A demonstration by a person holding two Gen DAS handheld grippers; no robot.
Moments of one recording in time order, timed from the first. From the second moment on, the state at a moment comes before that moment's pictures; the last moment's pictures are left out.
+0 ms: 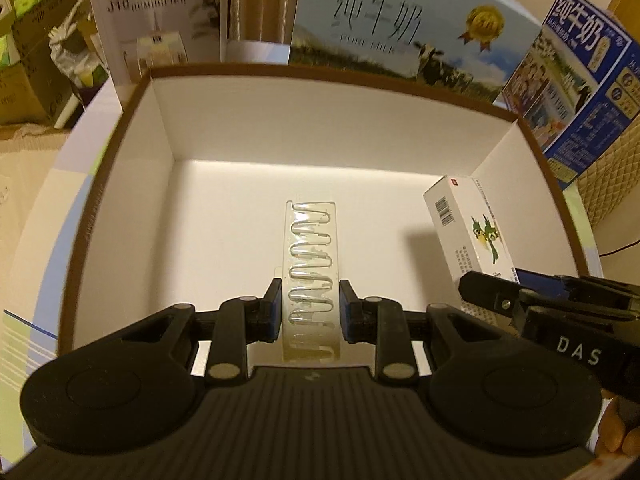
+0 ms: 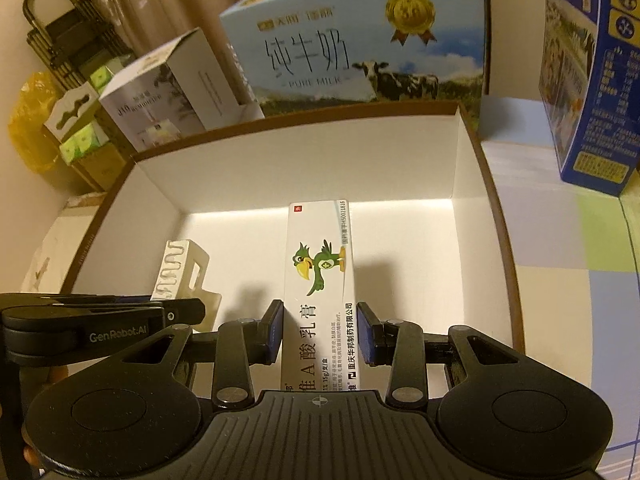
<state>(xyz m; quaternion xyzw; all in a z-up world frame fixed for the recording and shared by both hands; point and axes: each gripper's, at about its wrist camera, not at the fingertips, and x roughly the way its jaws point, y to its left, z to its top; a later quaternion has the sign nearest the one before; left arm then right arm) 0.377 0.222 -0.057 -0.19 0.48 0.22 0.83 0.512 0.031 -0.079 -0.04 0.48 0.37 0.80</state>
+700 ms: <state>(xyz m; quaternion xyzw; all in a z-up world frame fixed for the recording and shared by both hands) 0.380 0.229 -0.067 -0.19 0.49 0.21 0.82 0.519 0.031 -0.083 -0.01 0.50 0.36 0.79</state>
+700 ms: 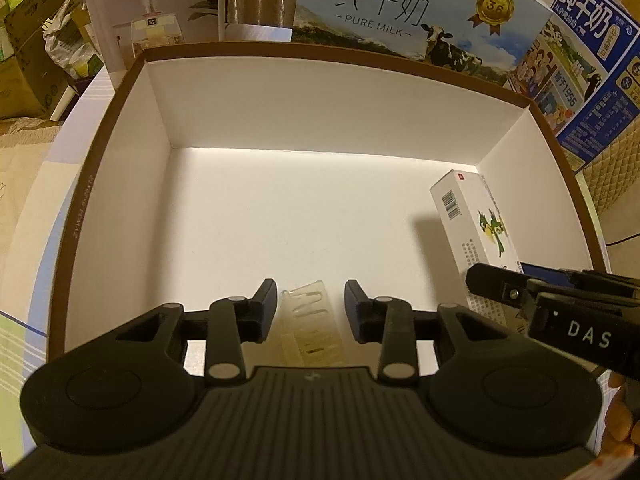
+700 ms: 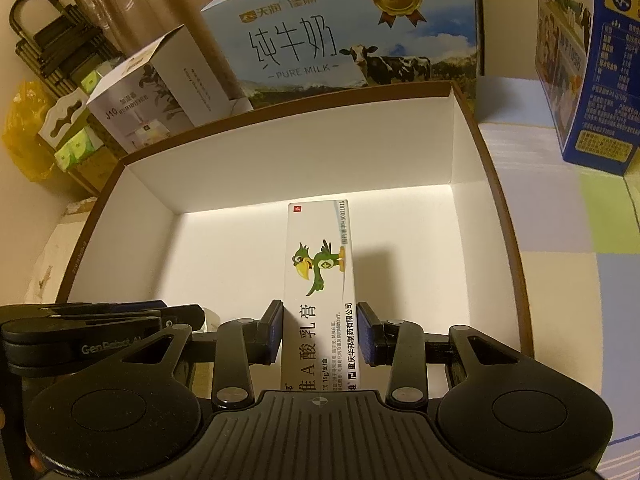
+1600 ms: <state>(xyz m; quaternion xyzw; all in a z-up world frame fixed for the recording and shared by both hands) 0.341 0.212 -0.013 -0.18 0.44 0.22 0.86 0.488 -0.008 -0.038 0.02 0.46 0.38 0.80</state>
